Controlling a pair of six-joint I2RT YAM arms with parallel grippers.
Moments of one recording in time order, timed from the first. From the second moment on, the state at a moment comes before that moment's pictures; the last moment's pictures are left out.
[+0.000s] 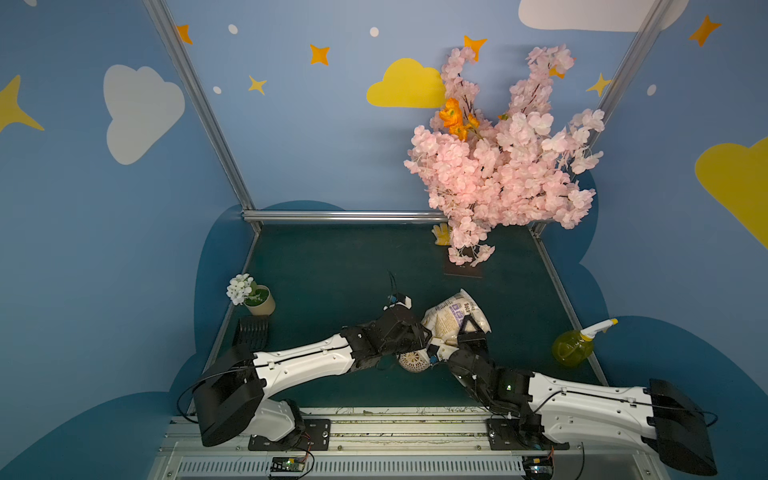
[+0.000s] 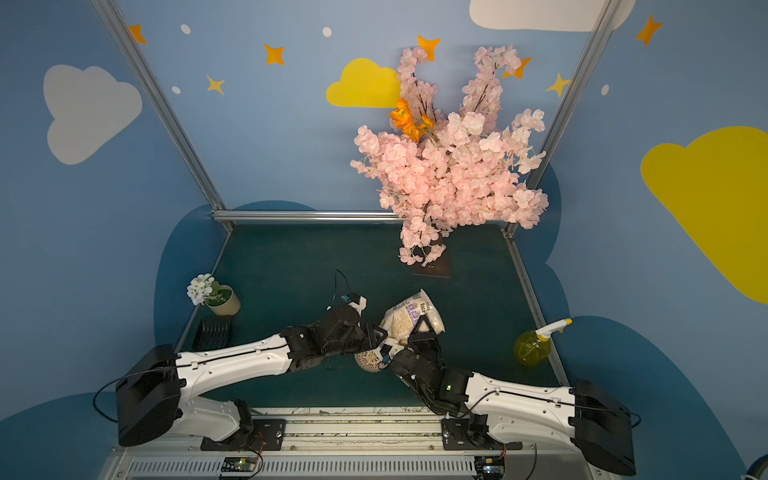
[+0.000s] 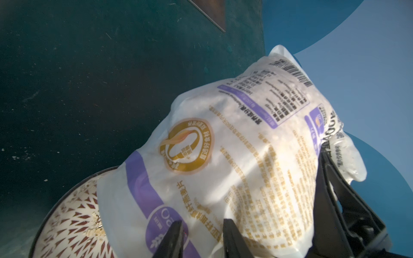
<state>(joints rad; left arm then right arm) -1.00 1.41 0.83 -0.07 0.03 -1.10 1.25 0.98 0.41 -0.04 1.21 -1.30</state>
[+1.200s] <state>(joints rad) -1.00 1.40 0.81 -0.06 0.03 -1.11 1.29 0.99 0.39 0.10 1.26 -1.49</state>
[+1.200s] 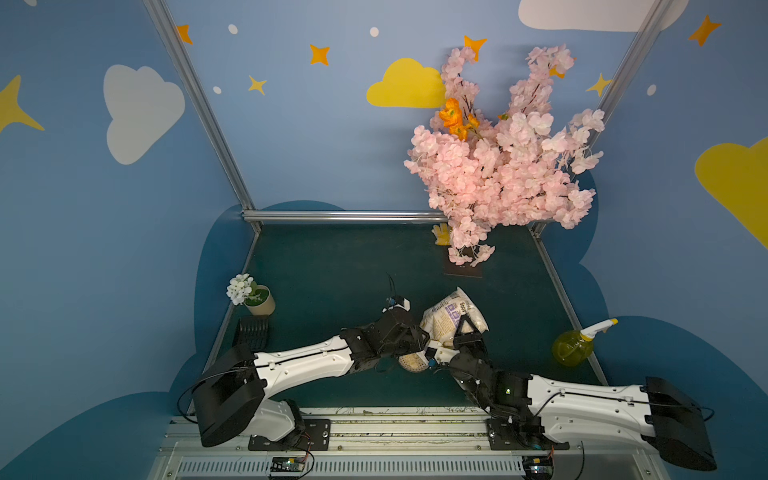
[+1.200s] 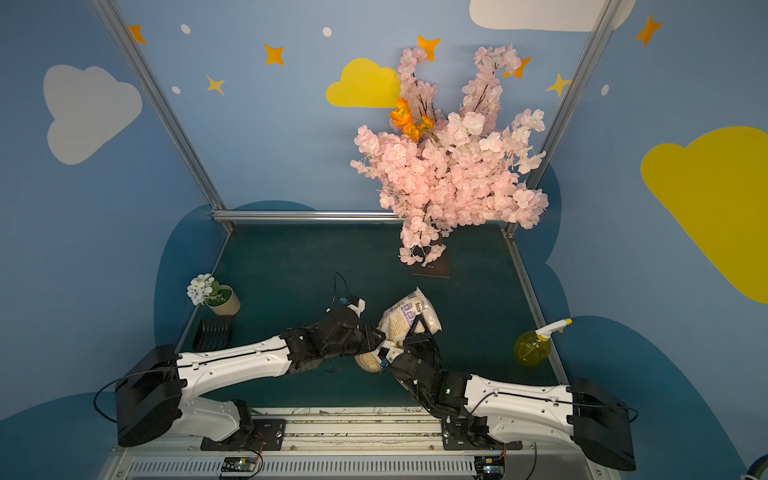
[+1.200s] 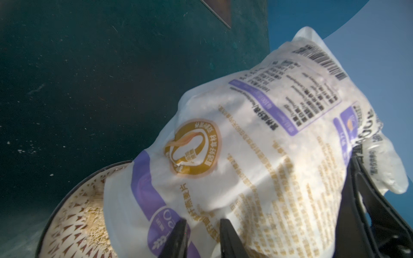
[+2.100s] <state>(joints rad) -1.00 1.39 0.79 -0.06 0.02 -1.12 1.31 1.00 0.36 0.22 1.27 -1.62</state>
